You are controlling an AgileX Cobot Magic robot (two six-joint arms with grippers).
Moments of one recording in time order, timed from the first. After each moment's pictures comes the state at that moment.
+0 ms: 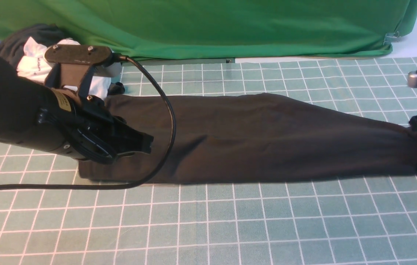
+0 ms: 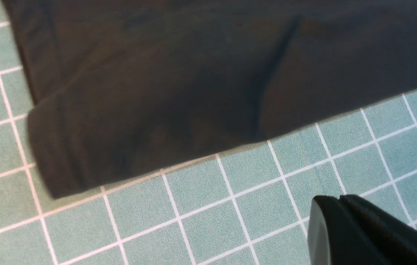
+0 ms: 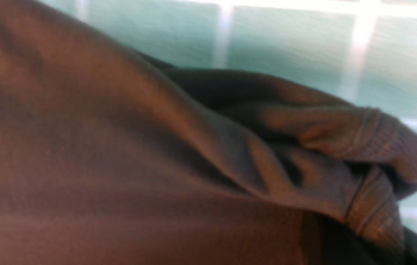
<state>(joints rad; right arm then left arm) -0.18 2.03 -1.49 0.06 0.93 -0.24 -0.36 1.27 -0.96 -0.13 0.73 -0.04</state>
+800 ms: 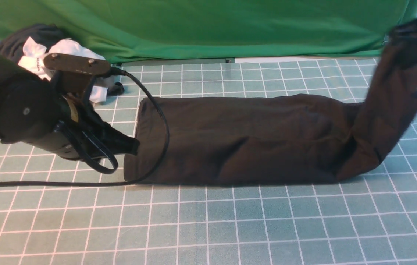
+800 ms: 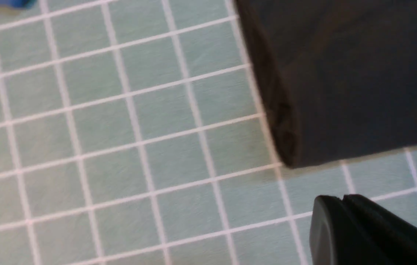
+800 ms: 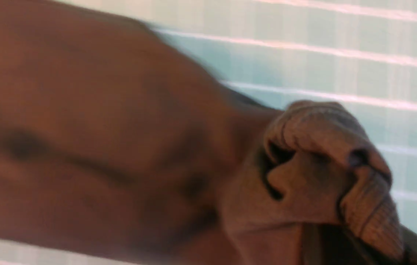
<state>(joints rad) 0.14 1.80 -1.73 0.19 1.09 -0.11 -0.31 1.38 -0.96 0.19 0.75 -0.28</state>
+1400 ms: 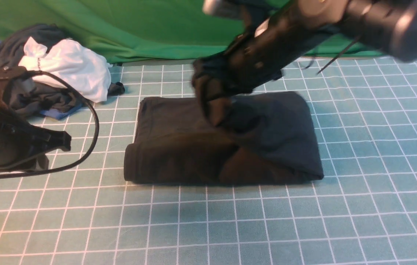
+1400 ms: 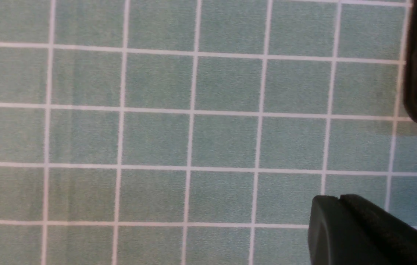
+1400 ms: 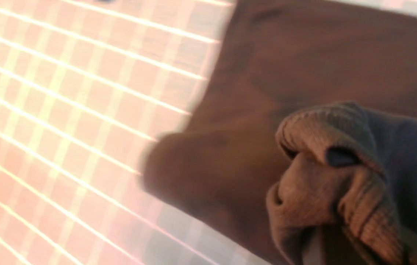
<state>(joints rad) 0.62 1.98 -1.73 0.52 0.73 0.02 0.02 1.37 -0.96 -0.06 0.88 -0.06</state>
